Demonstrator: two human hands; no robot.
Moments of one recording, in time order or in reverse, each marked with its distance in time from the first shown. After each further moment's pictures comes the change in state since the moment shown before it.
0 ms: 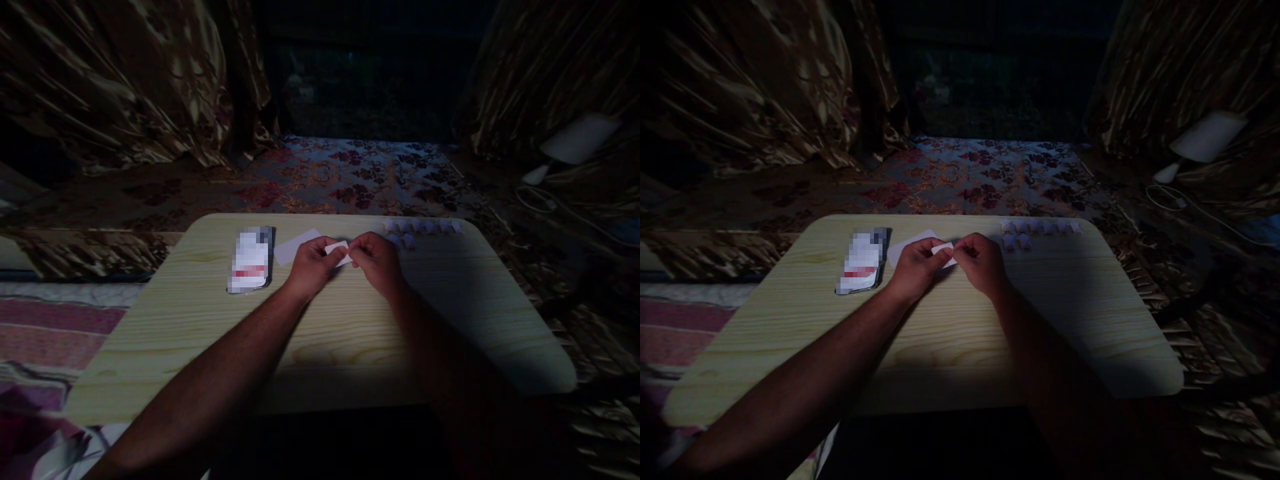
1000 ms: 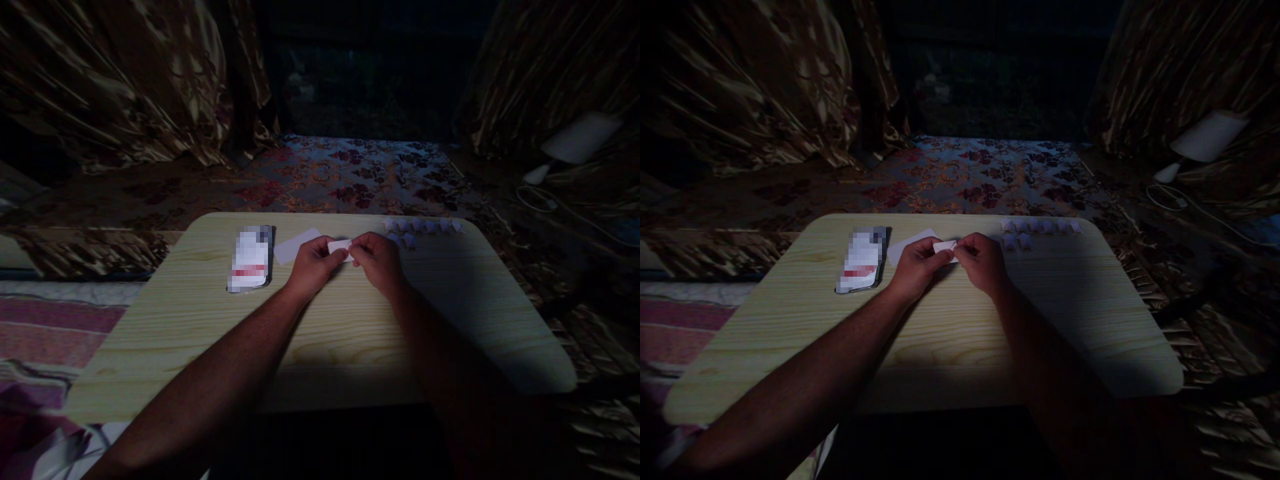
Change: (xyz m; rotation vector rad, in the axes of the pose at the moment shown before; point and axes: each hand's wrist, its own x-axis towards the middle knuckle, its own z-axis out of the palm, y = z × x) left_hand -0.001 0.000 -0.003 0.038 -0.027 0.011; right_hand 0.002 -0.001 0.000 0.014 0.016 0.055
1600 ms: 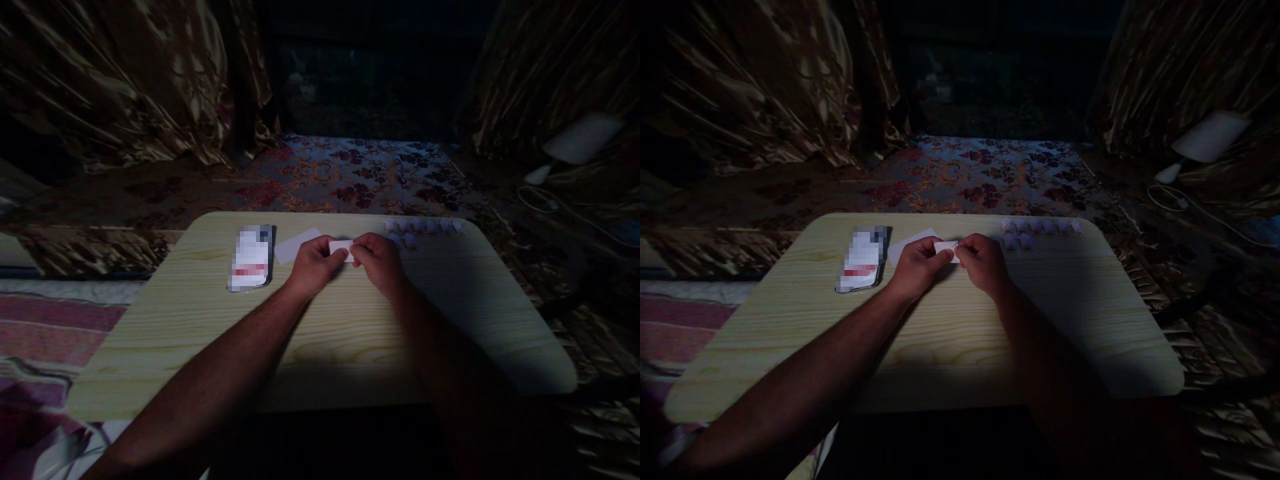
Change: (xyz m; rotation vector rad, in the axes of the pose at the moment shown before) left_hand -0.001 -0.001 0.000 0.027 0.001 0.029; right_hand -0.002 -0.007 -0.002 0.044 -0.039 0.040
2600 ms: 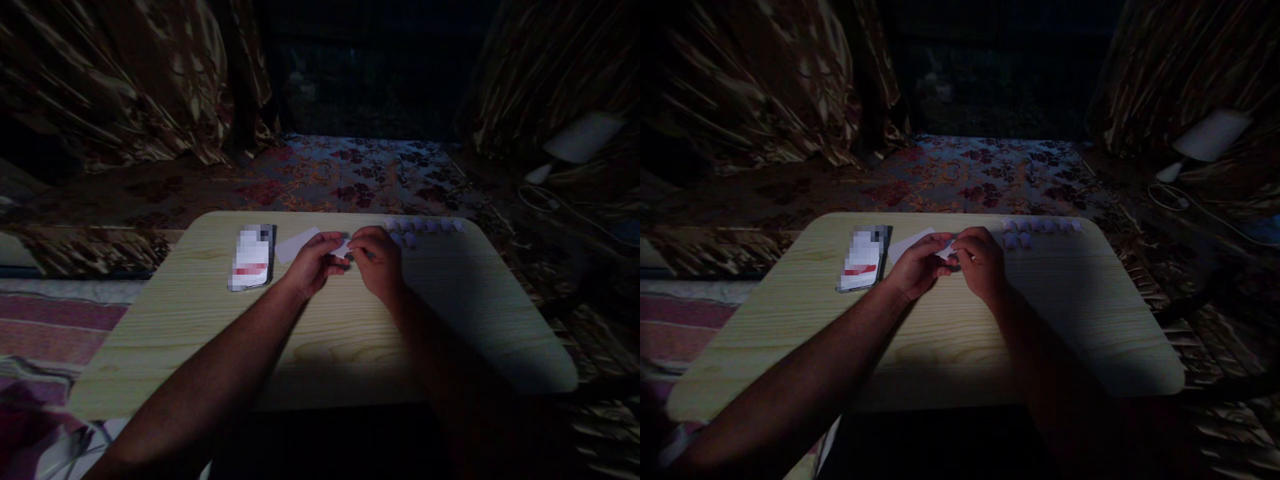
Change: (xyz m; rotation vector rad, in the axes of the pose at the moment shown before) left_hand 0.005 0.009 -0.004 -0.454 -0.098 -0.357; right_hand -0.004 0.005 0.001 -0.322 0.157 -0.583
